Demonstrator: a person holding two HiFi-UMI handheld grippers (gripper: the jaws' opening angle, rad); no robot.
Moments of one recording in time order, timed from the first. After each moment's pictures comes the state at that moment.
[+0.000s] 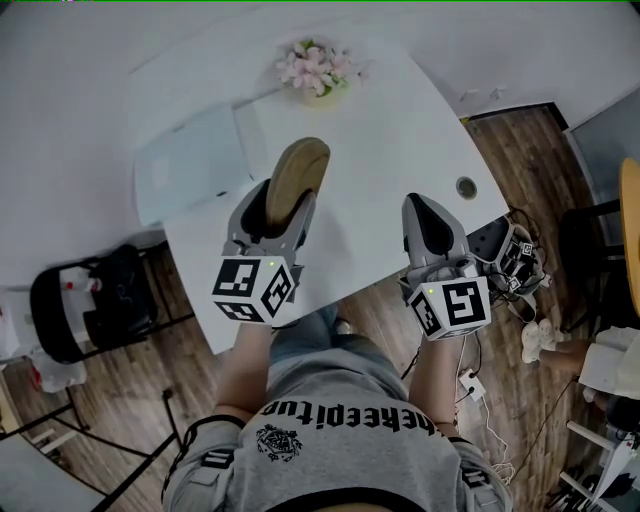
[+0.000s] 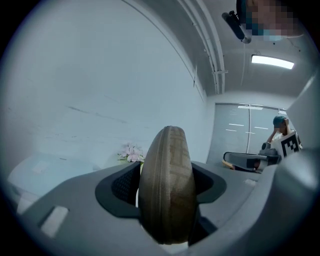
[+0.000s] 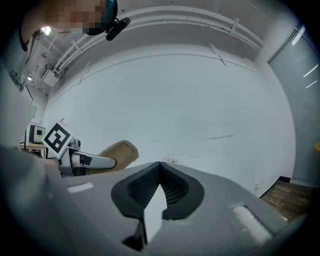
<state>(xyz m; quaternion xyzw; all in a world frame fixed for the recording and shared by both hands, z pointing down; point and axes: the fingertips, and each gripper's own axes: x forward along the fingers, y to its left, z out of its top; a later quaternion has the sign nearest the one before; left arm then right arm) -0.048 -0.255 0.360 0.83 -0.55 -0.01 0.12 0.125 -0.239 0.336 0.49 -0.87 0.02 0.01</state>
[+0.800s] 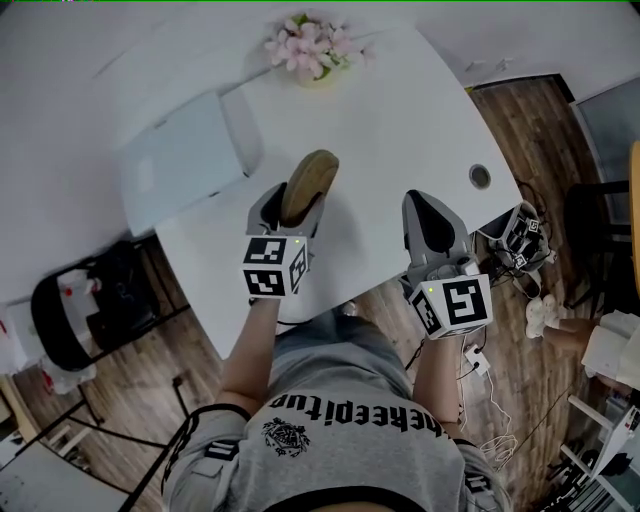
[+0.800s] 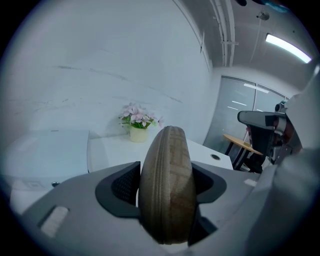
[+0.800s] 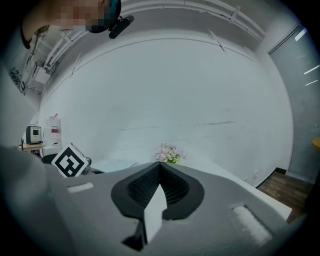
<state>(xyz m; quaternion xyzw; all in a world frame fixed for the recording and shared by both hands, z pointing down) -0.042 -0.301 0.488 0.82 -0.52 0.14 0.21 0.113 -0.272 0.377 0.50 -0.86 0.06 0.06</state>
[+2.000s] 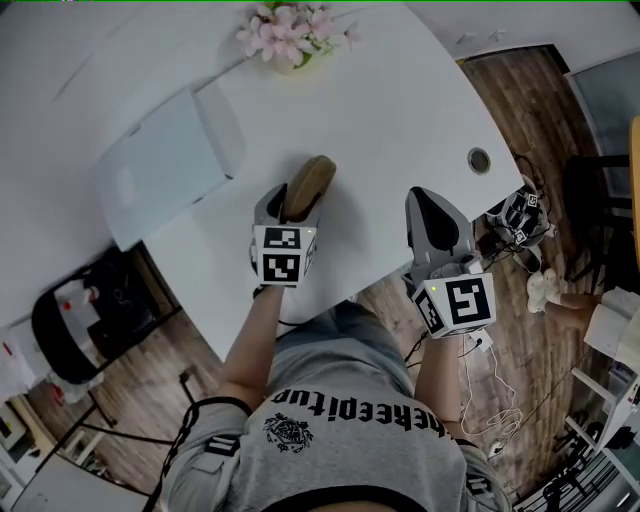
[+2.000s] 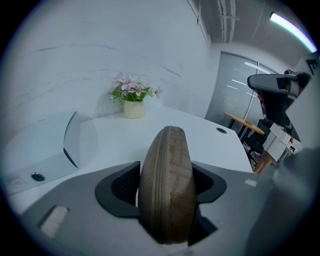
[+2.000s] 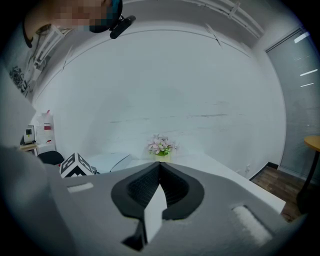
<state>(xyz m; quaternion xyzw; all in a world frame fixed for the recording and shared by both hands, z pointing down) -0.025 -0.313 0.570 0.80 -0.49 0.26 0.23 0.131 -0.285 0.404 0.53 -0.84 0.09 0.09</state>
